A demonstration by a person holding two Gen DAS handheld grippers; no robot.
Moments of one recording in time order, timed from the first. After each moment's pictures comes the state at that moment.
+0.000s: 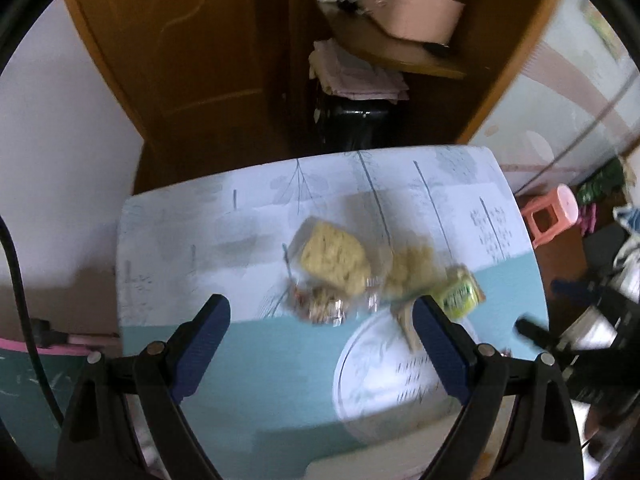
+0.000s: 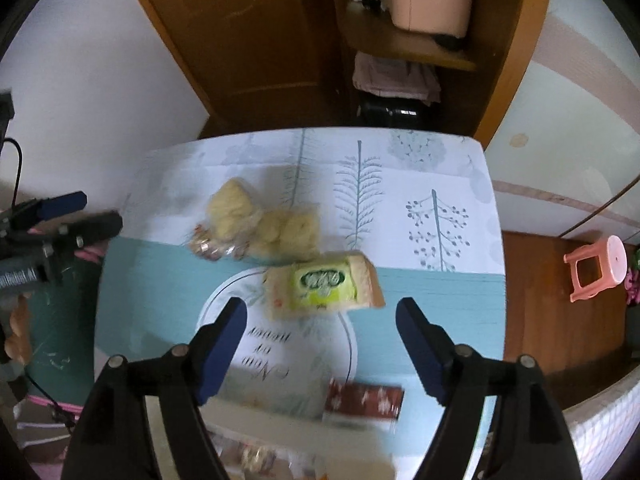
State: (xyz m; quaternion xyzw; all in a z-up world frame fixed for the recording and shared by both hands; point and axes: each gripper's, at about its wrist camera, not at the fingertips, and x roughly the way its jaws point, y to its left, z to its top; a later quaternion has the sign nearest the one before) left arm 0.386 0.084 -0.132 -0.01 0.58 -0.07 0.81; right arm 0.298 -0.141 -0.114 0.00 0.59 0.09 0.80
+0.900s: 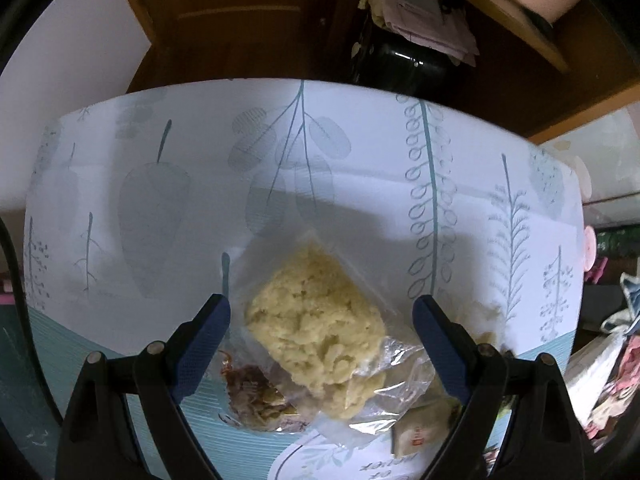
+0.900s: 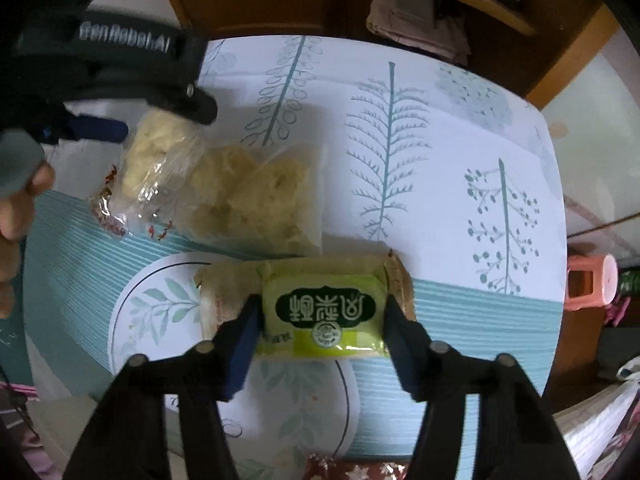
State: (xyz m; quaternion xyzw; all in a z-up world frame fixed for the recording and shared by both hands) left arm 0.471 0.057 -0.284 -0.09 0.68 0.01 0.73; right arm 0.328 -0.103 -0.234 -0.08 0.65 0.09 0.75
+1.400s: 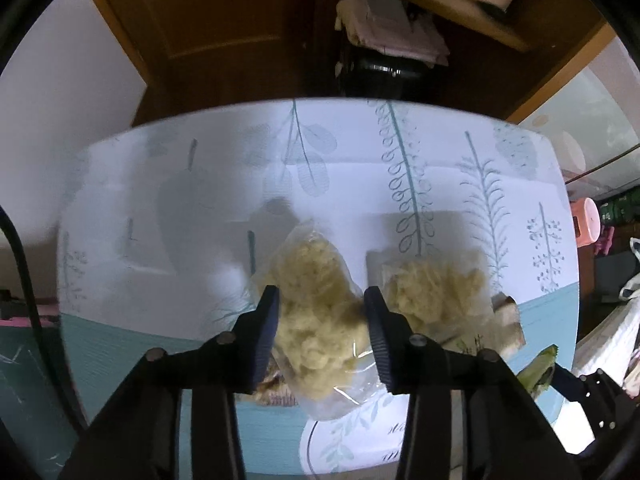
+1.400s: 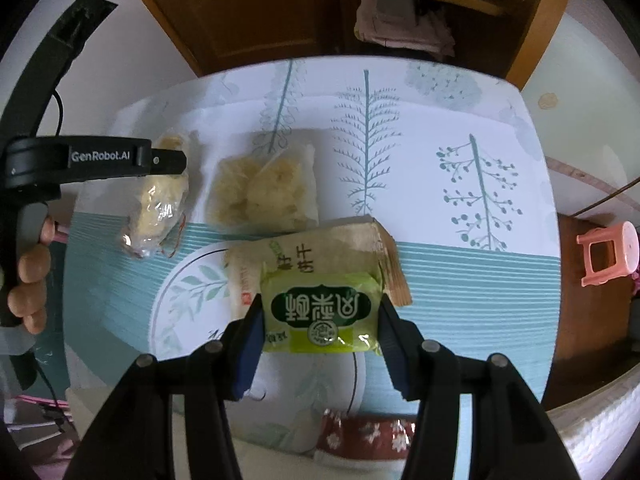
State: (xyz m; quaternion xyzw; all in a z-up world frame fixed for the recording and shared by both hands) left arm 0.432 0.055 -0.232 -0.03 0.64 -0.02 0.77; right arm 0.293 -0.131 -0.191 -0.01 0.63 0.10 0.77
